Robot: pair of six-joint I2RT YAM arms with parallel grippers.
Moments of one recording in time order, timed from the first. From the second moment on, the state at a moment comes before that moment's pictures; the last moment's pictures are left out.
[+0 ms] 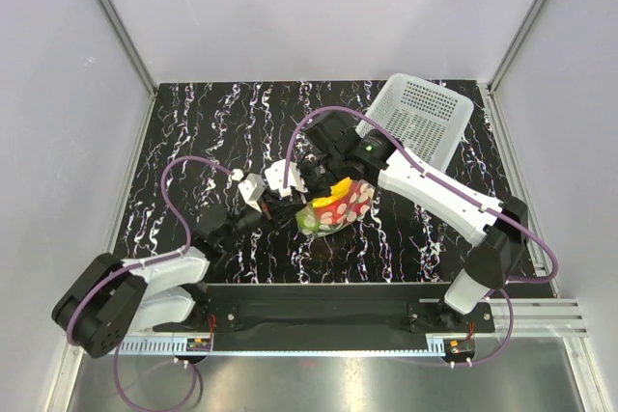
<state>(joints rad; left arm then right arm) -0.60 1.12 0.20 1.04 0.48 -0.32 0.88 1.66 1.63 -0.86 -0.58 -0.99</state>
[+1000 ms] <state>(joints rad) -0.60 0.89 0.18 0.89 0.44 -0.30 0.85 1.59 1.57 -0.83 -0.59 -0.99</state>
